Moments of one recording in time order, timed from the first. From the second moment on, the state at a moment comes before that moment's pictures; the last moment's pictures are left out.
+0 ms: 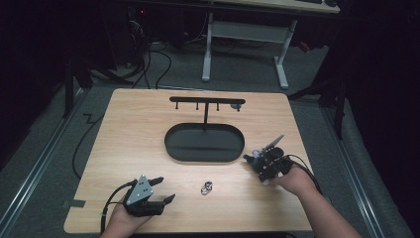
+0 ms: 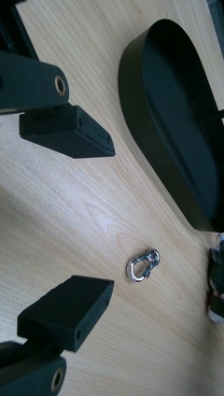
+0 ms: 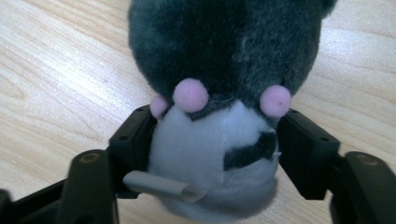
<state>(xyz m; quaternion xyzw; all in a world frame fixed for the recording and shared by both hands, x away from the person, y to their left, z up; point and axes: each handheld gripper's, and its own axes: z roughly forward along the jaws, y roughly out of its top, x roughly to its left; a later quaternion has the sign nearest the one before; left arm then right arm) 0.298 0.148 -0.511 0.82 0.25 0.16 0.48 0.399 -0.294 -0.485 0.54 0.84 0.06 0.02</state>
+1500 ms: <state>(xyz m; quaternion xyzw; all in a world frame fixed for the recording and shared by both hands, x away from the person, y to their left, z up) 0.300 0.152 -0.512 0.82 0.27 0.17 0.49 0.379 -0.283 -0.405 0.52 0.85 0.11 0.01</state>
